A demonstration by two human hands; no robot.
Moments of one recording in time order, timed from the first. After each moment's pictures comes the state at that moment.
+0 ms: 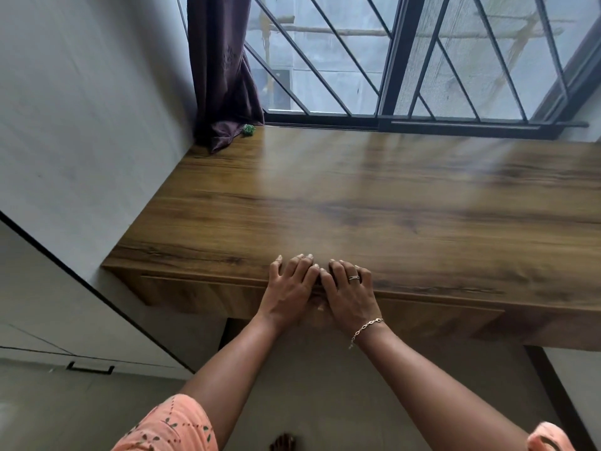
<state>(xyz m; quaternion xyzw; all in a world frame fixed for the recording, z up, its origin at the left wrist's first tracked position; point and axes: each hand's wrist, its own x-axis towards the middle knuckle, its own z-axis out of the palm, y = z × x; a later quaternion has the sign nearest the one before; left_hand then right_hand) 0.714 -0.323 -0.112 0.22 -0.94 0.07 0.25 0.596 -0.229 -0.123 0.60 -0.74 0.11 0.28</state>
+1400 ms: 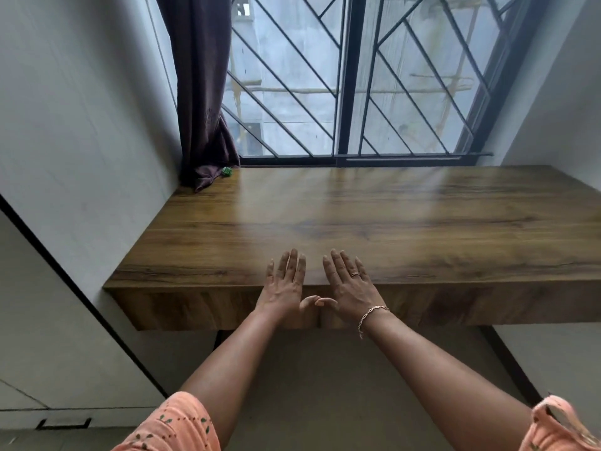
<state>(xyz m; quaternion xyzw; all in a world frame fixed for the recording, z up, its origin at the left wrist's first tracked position) 0.715 -0.263 -0.038 0.29 -0.96 -0.02 -0.04 0.587 -0.161 -0.049 0.57 -0.82 0.01 0.04</state>
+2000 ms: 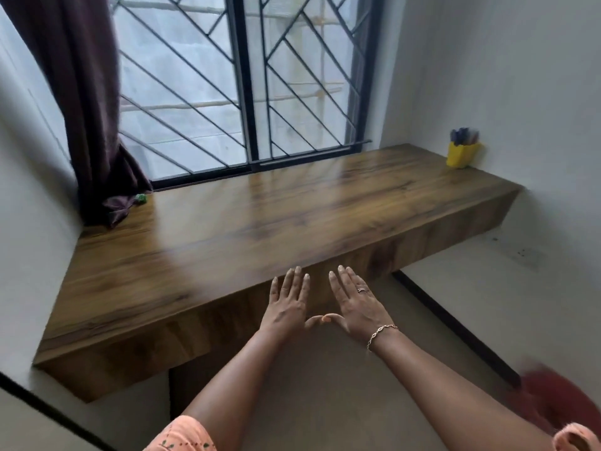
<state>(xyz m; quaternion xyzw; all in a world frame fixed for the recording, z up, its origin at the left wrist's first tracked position) 0.741 -0.217 -0.041 0.06 -1.00 -0.03 -0.04 0.670 -0.069 -0.042 0.38 -0.93 0.02 0.00</state>
